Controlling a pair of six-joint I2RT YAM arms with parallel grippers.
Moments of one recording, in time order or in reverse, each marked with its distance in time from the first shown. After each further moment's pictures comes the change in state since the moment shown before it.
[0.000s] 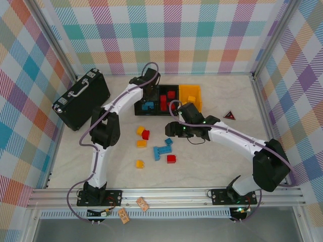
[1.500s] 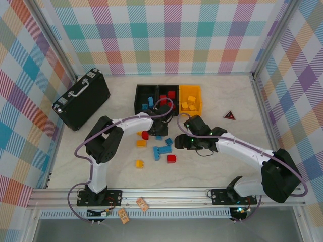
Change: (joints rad) left arm -0.277 -0.262 -0.682 0.248 0.093 -0.195; right arm 0.005 -0.150 -0.236 -0.035 0.039 0.035
